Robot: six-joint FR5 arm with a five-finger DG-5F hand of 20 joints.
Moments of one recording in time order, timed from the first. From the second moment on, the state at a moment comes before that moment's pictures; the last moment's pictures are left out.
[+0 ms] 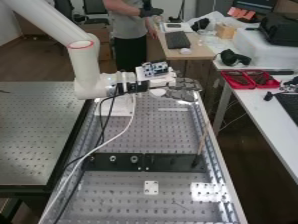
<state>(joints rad) 1.72 -2.10 -1.79 -2.35 -1.57 -0.56</state>
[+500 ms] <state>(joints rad) 1.64 -1.84 -1.92 -2.39 -1.56 -0.54</state>
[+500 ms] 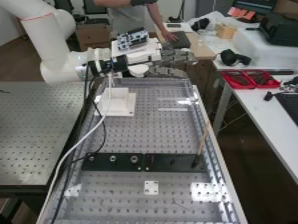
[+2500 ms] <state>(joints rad) 1.54 -1.65 -1.89 -2.64 -1.63 -0.60</state>
